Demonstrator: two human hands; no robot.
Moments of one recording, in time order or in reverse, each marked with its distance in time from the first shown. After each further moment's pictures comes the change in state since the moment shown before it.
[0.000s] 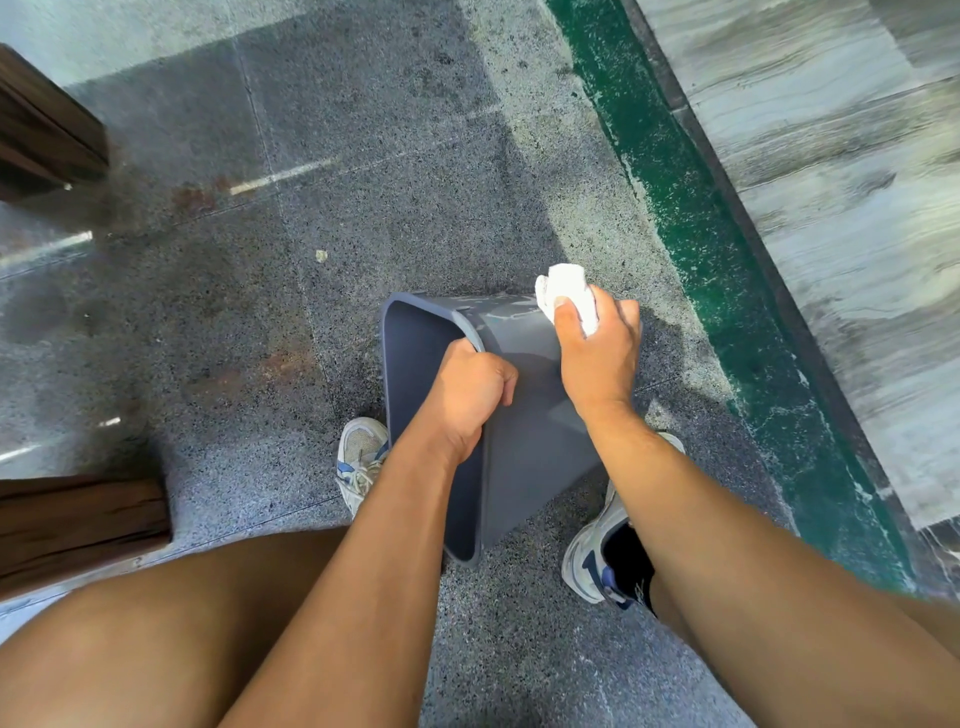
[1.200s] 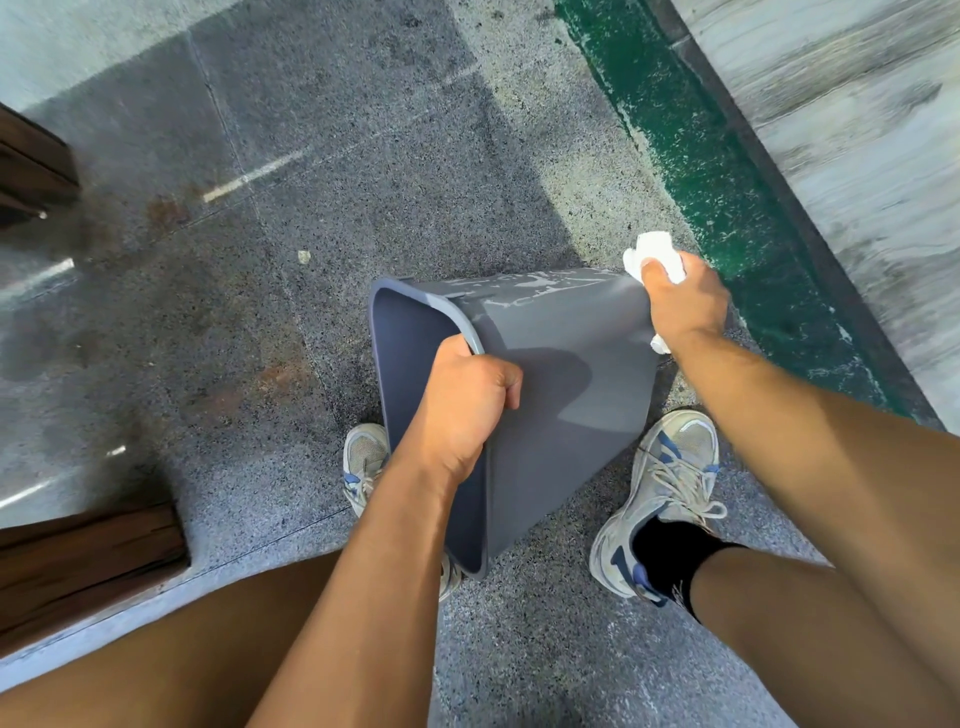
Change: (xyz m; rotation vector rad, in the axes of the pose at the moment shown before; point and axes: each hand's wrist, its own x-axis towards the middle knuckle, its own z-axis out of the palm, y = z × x) left_hand 0.015 -0.009 0.008 -0.019 -0.033 0.101; right_hand 0.097 0.083 -0.025 -0.177 -0.049 0.283
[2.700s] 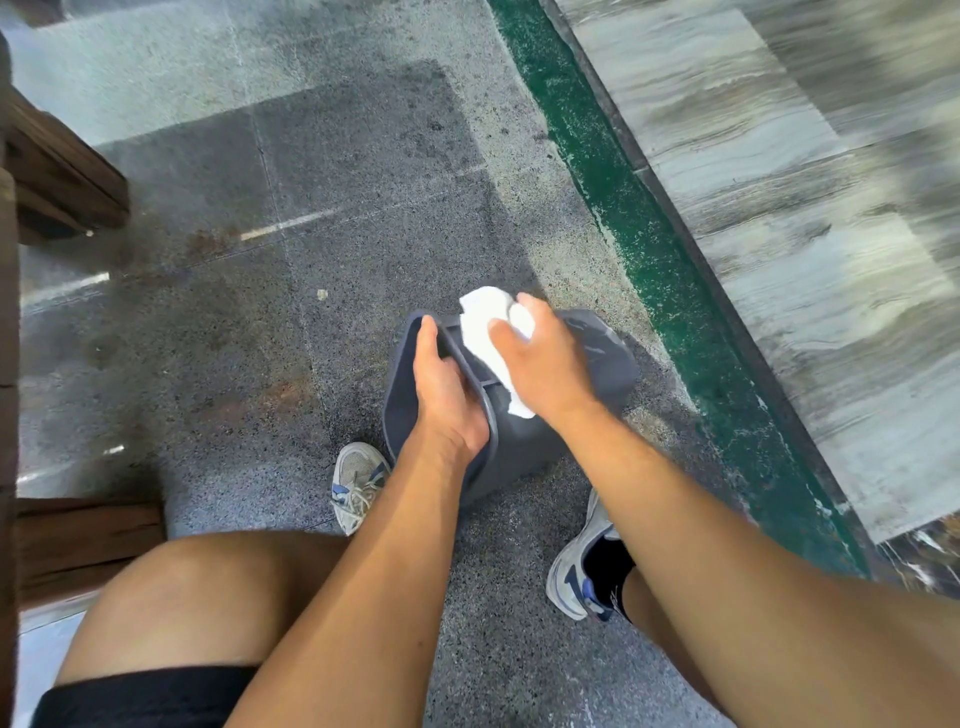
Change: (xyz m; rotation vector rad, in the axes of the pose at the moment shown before) left_hand 0.011 -0.005 0.001 -0.905 -0.039 -0.118; right_hand -0.167 -0.121 -0.038 0.117 -0.323 -0.343
